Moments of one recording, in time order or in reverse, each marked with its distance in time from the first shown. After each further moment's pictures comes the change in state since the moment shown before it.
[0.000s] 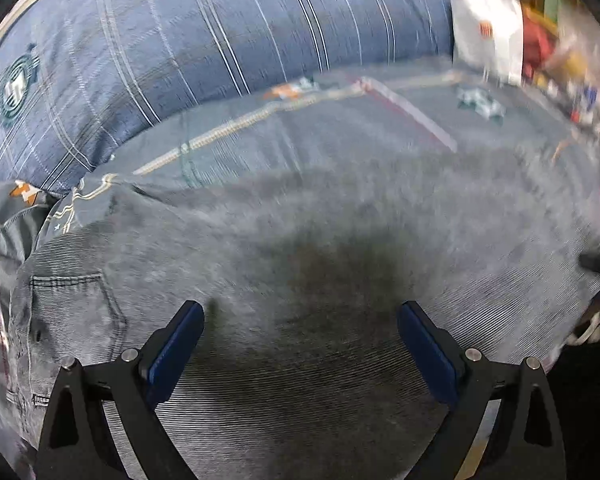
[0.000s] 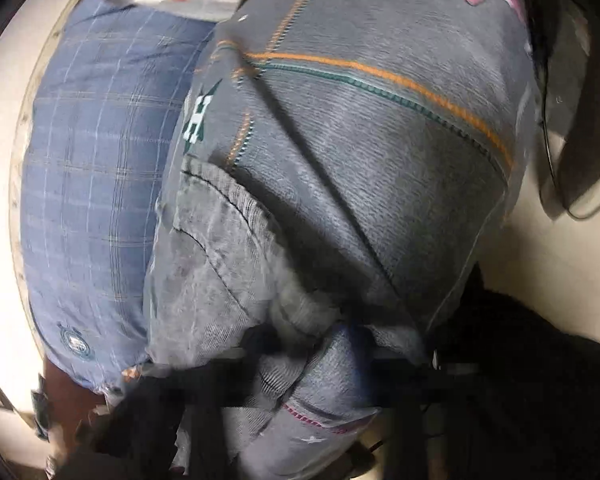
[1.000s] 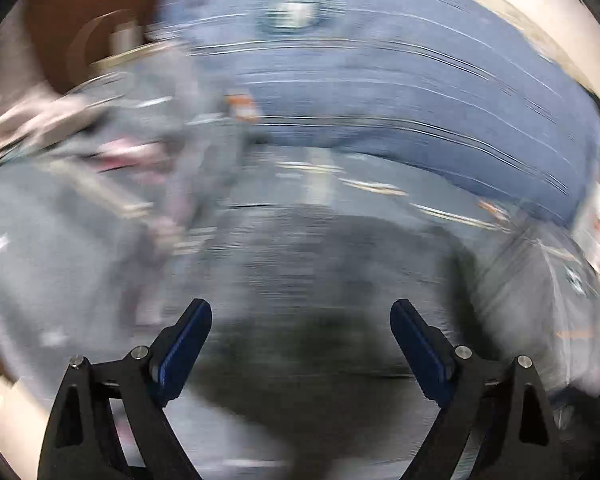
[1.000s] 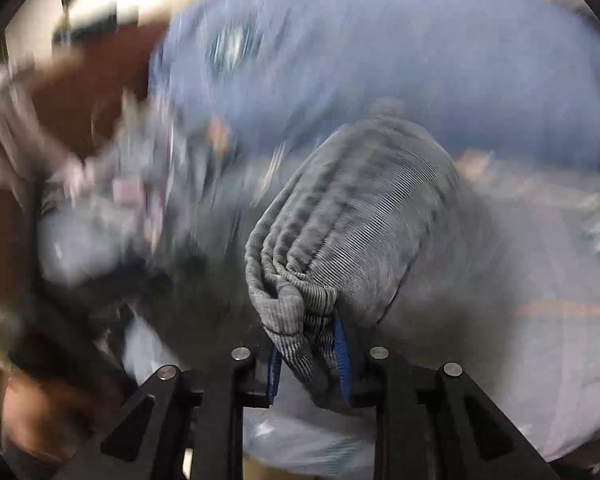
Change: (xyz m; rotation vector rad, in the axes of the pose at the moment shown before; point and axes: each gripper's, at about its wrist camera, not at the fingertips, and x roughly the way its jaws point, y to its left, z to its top) left arm -0.112 0.273 -0.108 -0.641 -0.150 0.166; right arm 0.117 0.260 -0.308 -1.226 0.224 -0.069
